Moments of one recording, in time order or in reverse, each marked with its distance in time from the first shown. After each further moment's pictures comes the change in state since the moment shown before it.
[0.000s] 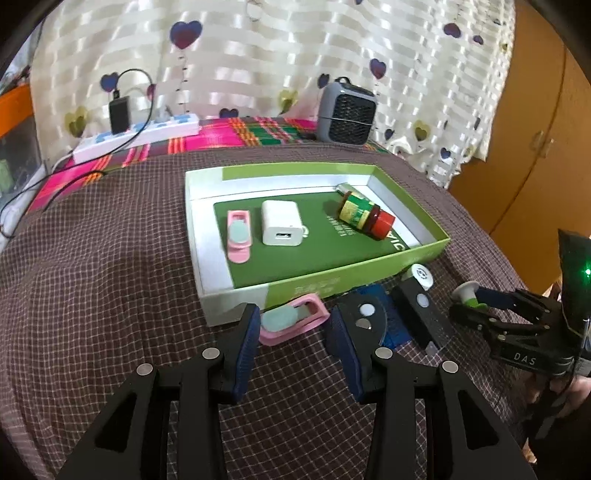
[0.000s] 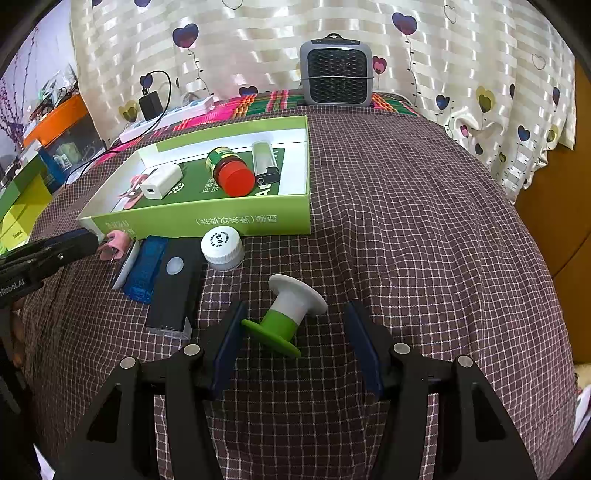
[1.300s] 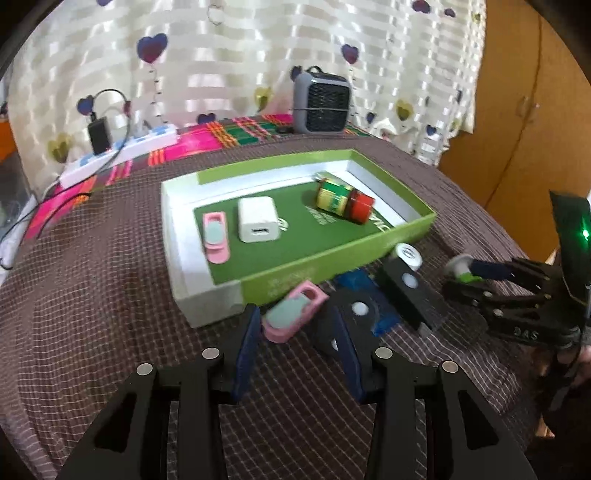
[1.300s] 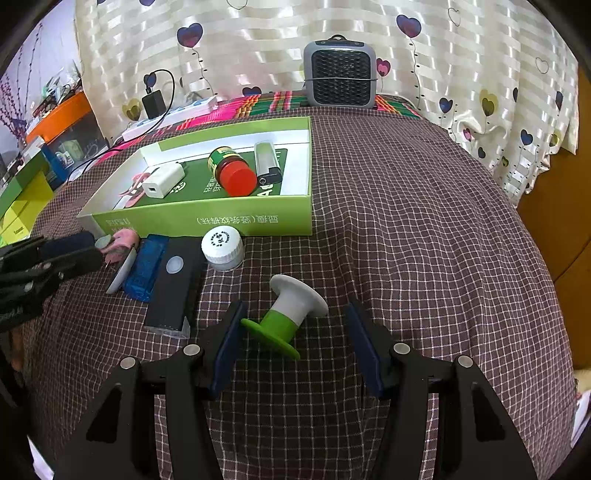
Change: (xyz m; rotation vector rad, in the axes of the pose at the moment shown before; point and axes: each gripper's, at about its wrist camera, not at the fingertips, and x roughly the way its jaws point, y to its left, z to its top) left arm 0.000 -0.018 -0.005 0.117 0.014 0.017; right arm 0.001 0.002 0.001 -0.013 -0.003 0.001
